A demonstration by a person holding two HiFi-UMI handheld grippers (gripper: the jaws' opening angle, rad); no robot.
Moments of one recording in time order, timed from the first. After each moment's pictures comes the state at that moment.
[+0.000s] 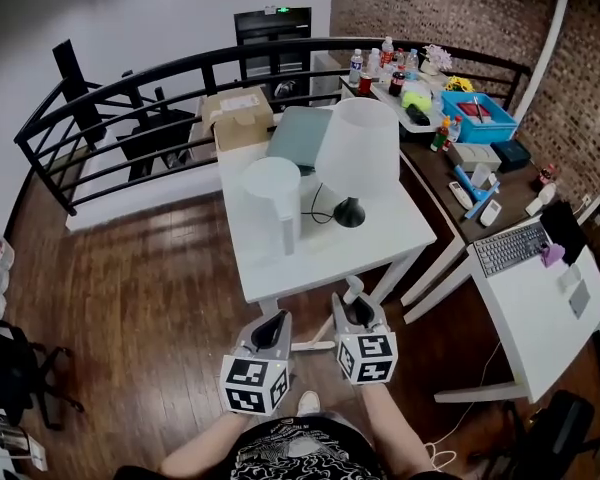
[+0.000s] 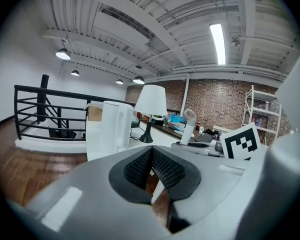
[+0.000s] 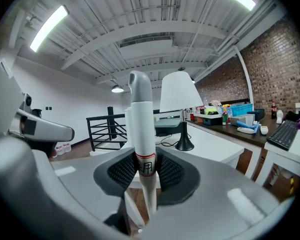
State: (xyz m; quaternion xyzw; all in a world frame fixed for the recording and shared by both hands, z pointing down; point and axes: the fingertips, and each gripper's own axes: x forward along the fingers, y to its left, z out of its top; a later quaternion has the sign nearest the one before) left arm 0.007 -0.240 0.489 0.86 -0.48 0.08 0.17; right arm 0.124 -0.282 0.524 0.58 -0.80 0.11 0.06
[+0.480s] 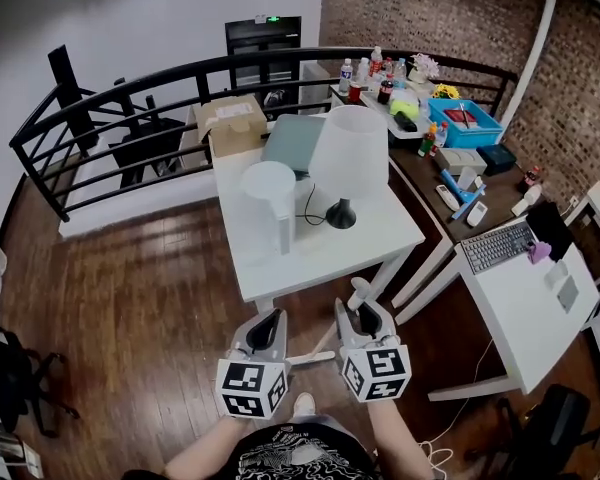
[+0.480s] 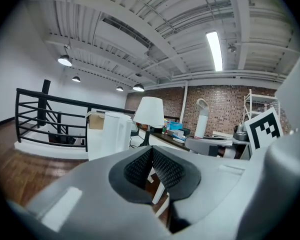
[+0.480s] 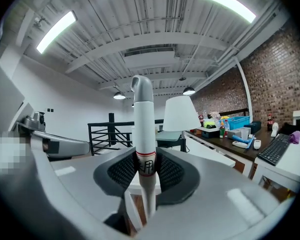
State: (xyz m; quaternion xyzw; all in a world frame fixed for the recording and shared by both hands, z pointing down) left arm -0.002 -0.217 0.453 0.86 -0.49 0.05 0.14; right arm 0.121 -0.227 0.450 0.59 -0.80 0.07 0.04
